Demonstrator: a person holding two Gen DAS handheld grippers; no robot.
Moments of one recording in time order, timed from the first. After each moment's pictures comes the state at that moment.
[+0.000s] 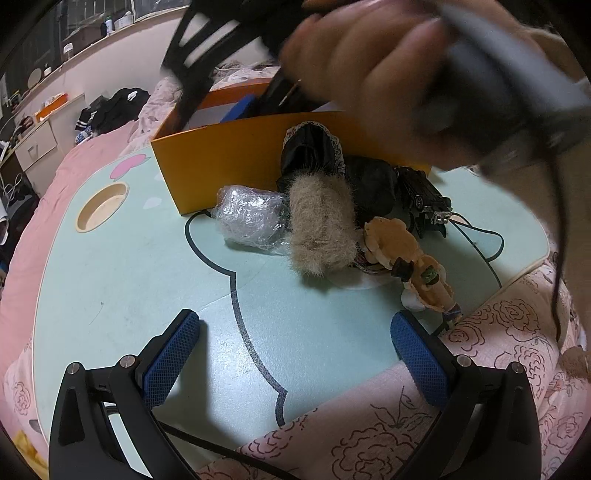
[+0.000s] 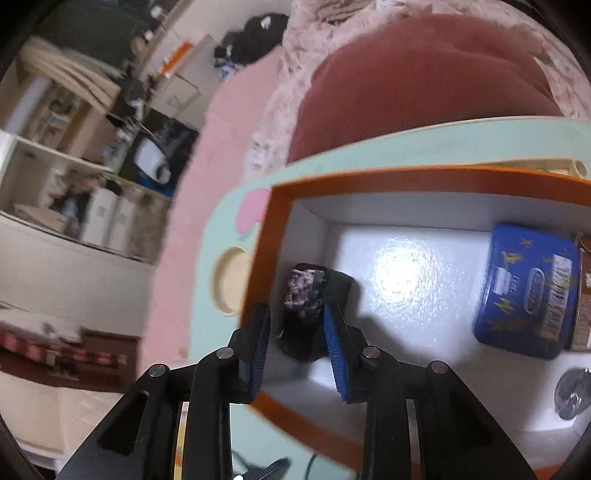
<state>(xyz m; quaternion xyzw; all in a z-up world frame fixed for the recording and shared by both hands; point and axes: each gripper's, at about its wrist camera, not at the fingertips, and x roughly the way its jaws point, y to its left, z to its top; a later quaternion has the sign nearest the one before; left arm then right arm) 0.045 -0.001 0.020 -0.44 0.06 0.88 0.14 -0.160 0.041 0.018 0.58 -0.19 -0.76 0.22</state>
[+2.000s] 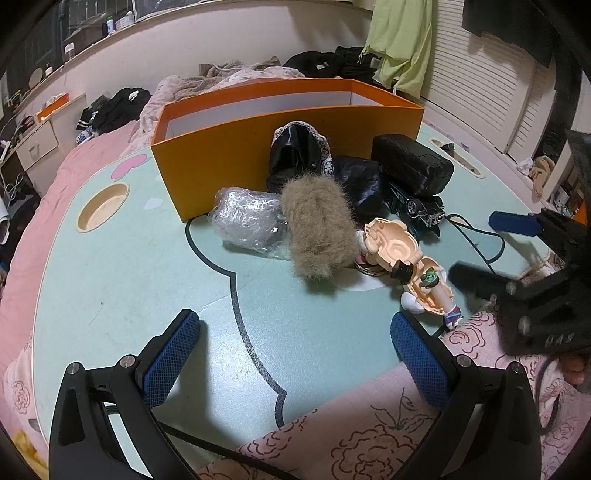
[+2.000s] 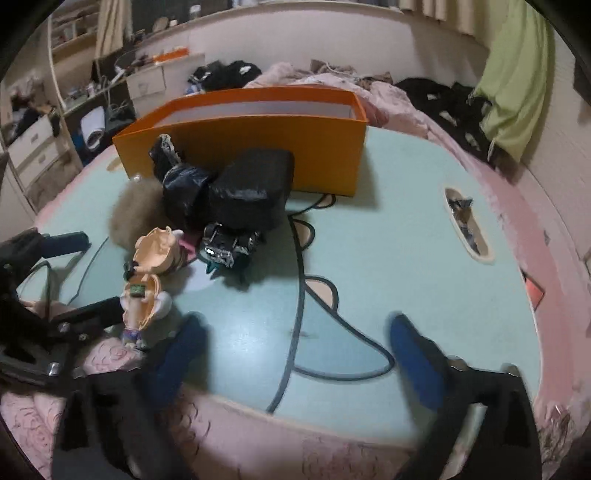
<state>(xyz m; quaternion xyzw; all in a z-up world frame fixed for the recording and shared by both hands) 0.043 0.000 0.022 -0.44 0.06 0.88 0.15 0.068 0.166 -0.014 0.43 0.05 -0.90 0.08</state>
